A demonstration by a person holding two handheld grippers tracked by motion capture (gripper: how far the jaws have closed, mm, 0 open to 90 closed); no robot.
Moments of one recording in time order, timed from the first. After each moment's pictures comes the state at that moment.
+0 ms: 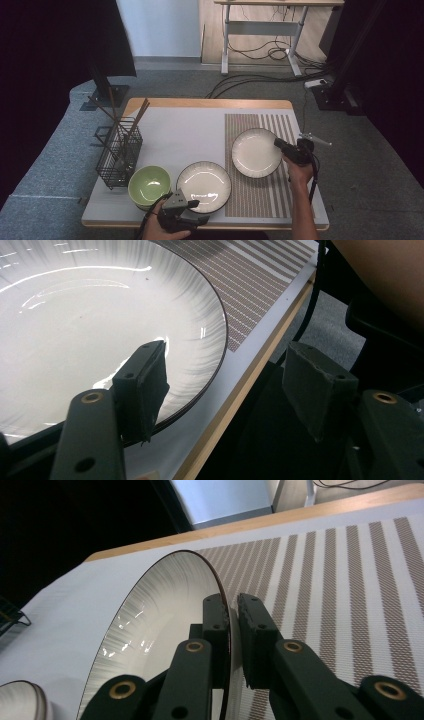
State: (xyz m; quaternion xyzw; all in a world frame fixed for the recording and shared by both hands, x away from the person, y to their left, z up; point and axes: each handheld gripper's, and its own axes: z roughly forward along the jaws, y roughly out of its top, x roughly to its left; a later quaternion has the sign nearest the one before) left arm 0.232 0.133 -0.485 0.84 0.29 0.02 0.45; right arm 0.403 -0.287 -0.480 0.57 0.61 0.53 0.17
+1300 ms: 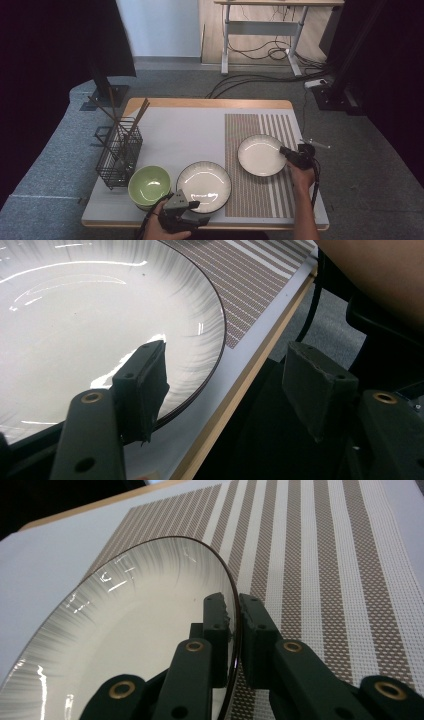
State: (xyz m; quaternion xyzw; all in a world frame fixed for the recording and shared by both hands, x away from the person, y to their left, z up) left arm 0.232 0.132 -0.487 0.84 0.29 0.01 0.45; right arm 0.413 -0.308 -0.521 0.62 0.62 0.46 0.17
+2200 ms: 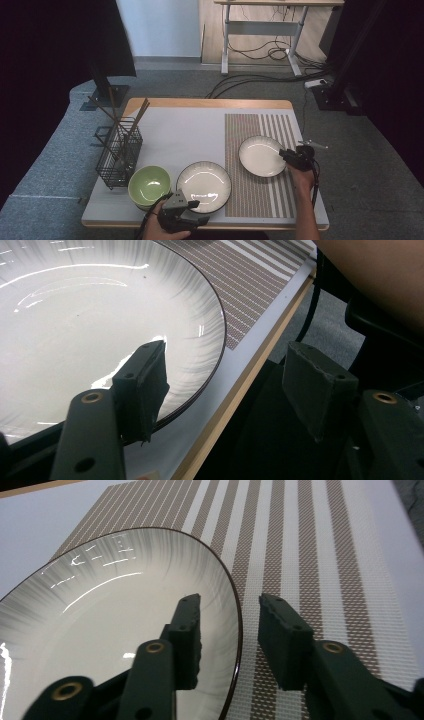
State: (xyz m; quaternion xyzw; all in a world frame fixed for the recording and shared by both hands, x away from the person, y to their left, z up) left arm 0.232 0.134 -0.485 0.84 0.29 0.01 0.45; right arm 0.408 -0.306 -0.521 0.62 0.64 0.42 0.20
